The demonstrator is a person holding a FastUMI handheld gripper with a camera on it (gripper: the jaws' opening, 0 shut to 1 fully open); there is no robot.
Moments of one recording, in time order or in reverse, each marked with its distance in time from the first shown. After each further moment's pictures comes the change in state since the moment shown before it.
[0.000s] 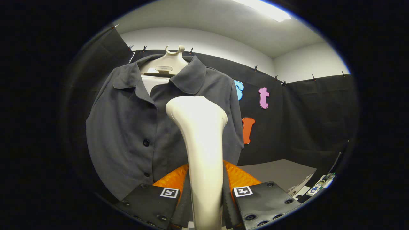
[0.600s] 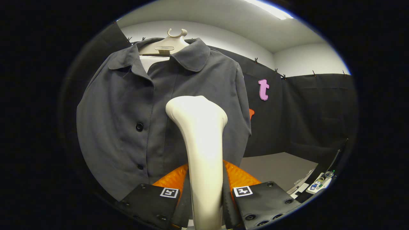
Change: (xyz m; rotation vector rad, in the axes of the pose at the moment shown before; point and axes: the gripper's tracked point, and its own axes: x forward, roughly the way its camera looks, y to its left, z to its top) arm 0.014 0.006 -0.042 -0.001 0.072 -0.027
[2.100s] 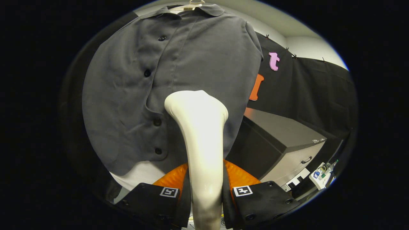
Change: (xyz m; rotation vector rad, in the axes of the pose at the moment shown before) arm -0.045 0.014 -0.198 -0.063 0.306 0.064
